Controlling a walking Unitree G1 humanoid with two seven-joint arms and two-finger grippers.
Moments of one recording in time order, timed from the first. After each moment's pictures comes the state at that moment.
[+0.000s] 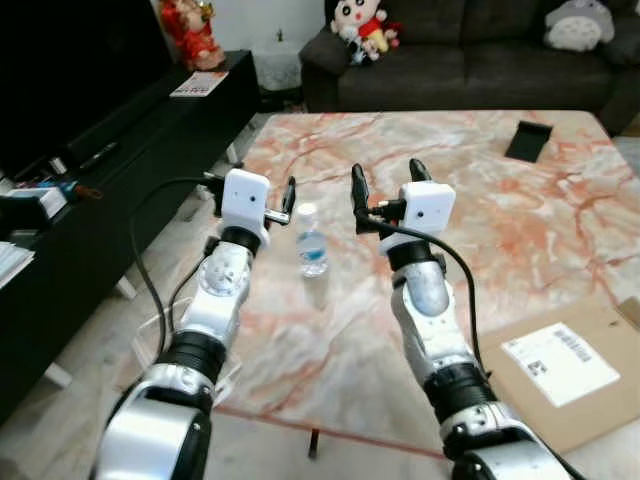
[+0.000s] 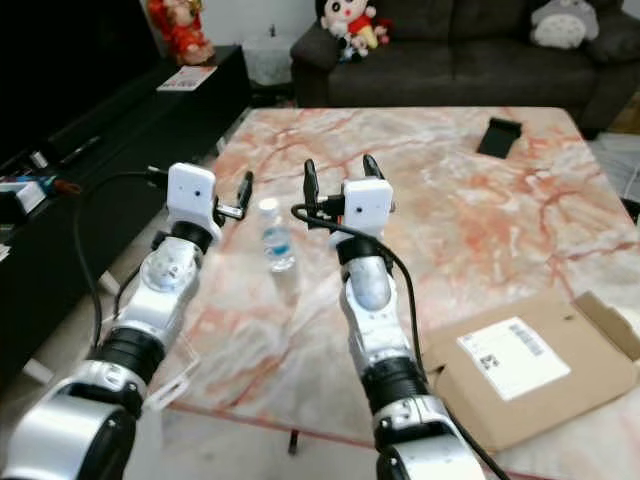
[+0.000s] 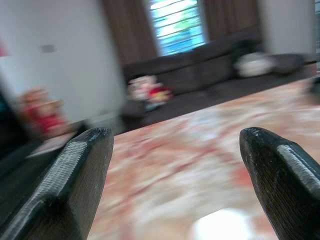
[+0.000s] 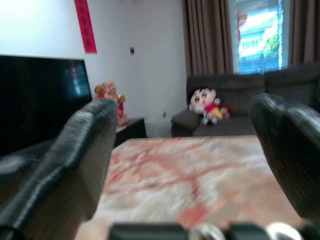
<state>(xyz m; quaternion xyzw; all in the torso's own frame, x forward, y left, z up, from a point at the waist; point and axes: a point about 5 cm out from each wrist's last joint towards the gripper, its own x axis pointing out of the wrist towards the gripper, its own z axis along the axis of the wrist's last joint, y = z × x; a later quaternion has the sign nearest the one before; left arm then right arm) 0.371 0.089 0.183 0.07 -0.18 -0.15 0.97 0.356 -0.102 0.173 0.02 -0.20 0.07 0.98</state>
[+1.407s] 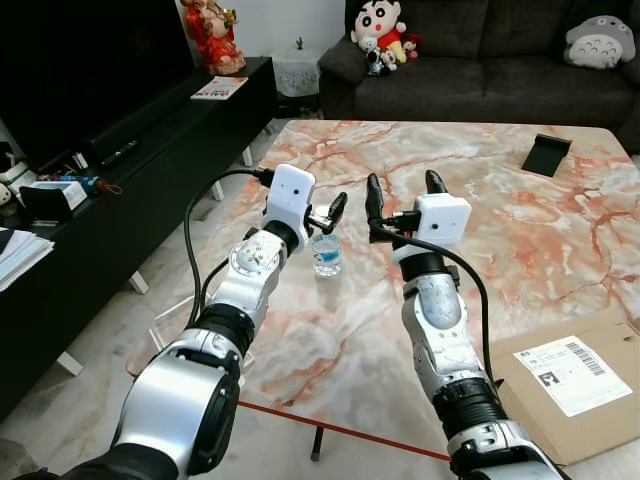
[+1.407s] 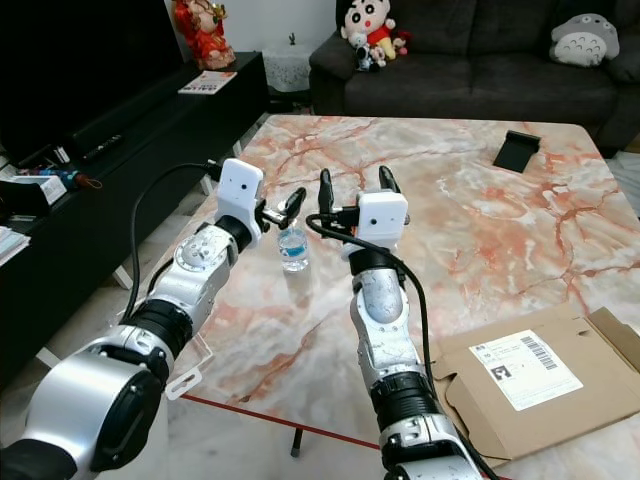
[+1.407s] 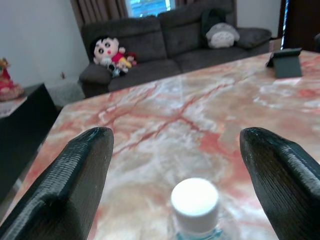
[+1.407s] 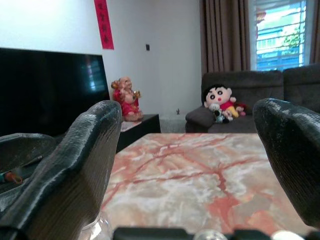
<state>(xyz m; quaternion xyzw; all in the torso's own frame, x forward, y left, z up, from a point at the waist) 0.392 0.067 0.184 0.05 -0.09 -0.22 0.97 0.344 -0.102 0.163 0.02 -0.19 0.06 0.98</state>
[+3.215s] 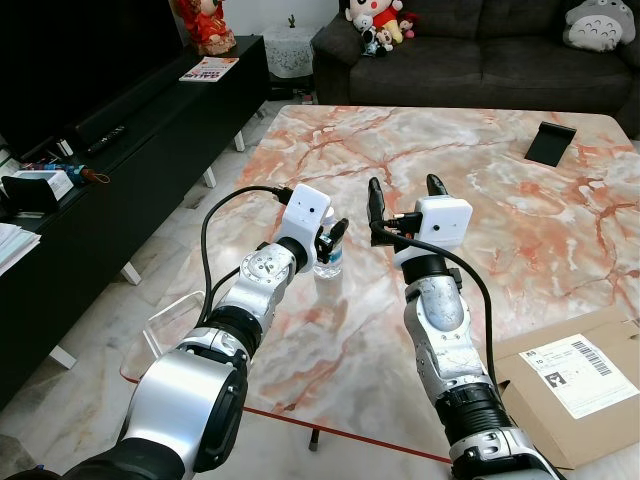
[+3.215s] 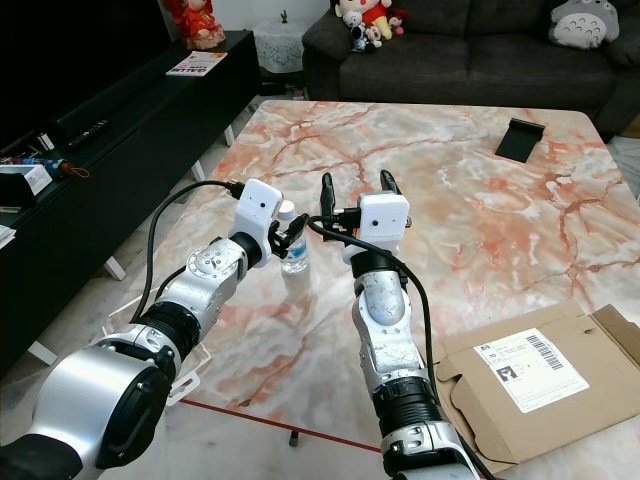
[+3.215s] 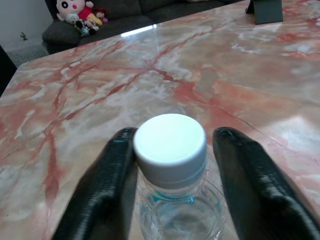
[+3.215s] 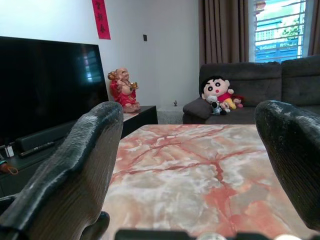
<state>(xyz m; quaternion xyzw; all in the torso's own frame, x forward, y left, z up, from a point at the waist) 0.387 0.055 0.161 0.08 -0.02 -0.27 0.96 0.343 -0.103 0.165 0.02 -0.18 0.06 0.98</state>
